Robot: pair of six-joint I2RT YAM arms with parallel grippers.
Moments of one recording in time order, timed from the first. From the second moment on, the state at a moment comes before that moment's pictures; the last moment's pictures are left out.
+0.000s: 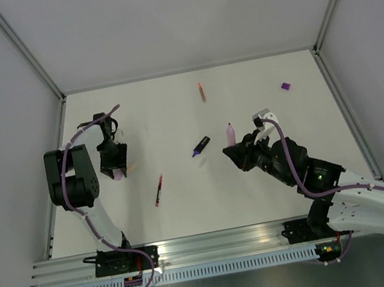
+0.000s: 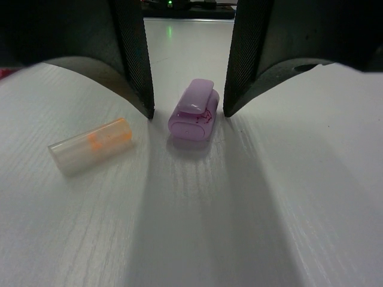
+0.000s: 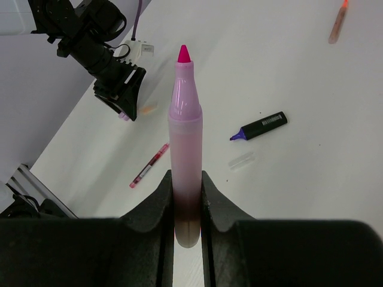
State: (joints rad) left arm 0.02 1.92 1.27 -0.89 -0.04 0.06; right arm 0.97 0.78 0.66 -0.07 0.32 0.50
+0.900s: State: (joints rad) left arm 0.03 1.81 1.29 -0.89 -0.01 0.02; right arm 0.97 0.76 0.62 0.00 0.19 0.47
